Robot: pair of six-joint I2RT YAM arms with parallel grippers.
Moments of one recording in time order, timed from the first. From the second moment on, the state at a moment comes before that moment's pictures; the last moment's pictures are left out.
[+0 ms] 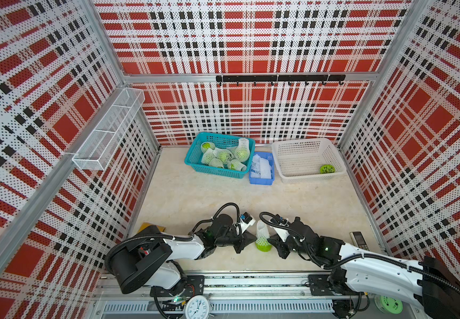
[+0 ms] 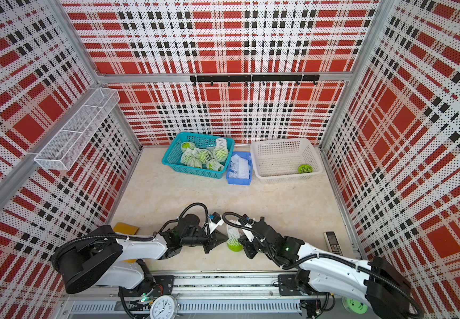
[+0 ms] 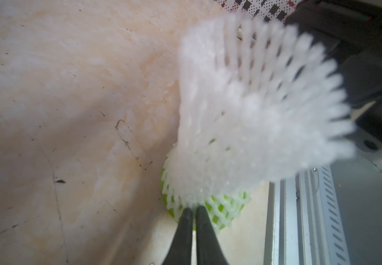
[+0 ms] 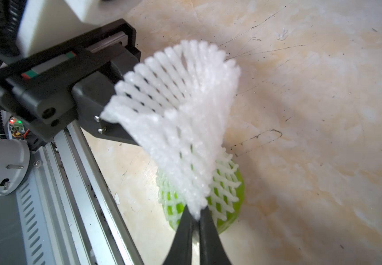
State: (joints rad) left arm -0.85 1.41 0.32 0.55 0.48 -0.18; right arm 1.00 0.94 0.37 -0.12 -0.06 0.29
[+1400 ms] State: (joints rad) left arm -0.87 1.31 0.30 0.52 0.44 -0.18; right arm 1.00 0.89 0.33 -0.12 -0.04 0.35
